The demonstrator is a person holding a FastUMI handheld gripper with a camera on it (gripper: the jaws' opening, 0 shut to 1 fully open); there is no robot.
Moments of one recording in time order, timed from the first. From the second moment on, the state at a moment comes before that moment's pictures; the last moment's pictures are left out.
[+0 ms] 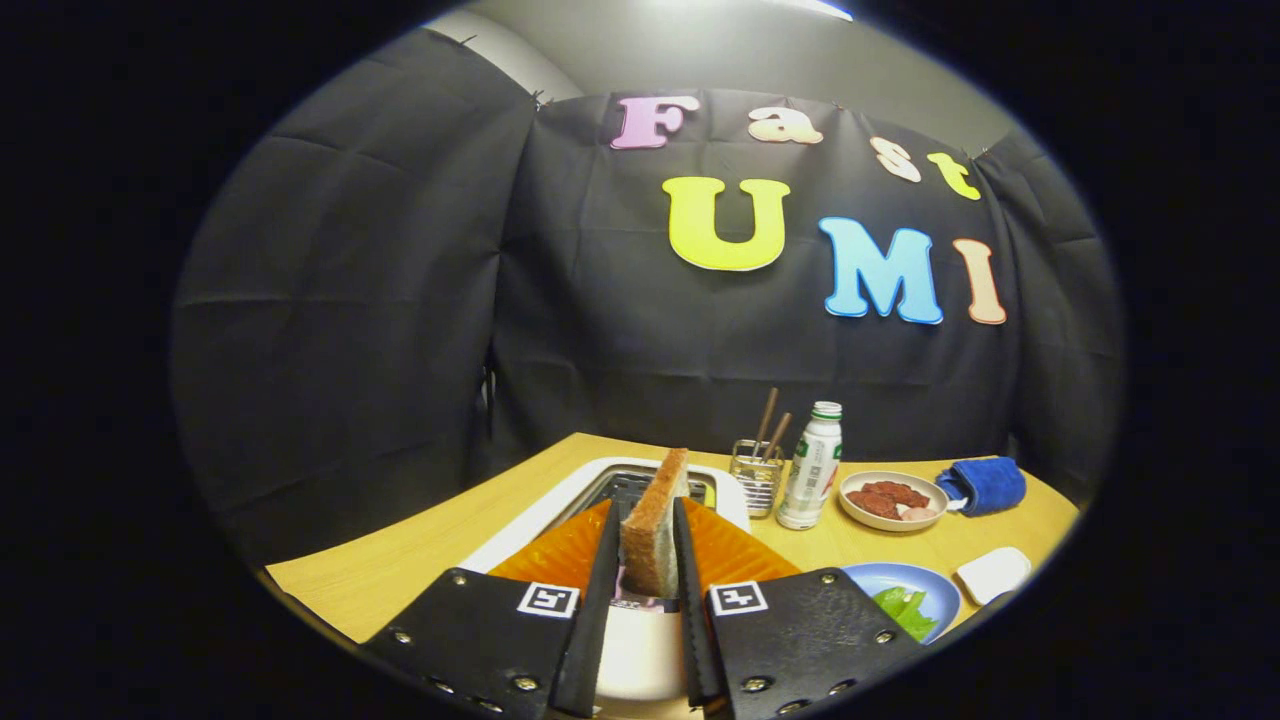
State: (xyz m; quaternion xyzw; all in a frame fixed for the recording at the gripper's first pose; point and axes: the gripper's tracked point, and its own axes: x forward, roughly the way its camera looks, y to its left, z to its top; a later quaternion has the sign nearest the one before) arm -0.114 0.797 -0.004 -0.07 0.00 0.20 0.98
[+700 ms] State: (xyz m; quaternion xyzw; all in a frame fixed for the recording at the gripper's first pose) arm -0.108 0.790 -0.001 -0.07 -0.02 0.21 0.98
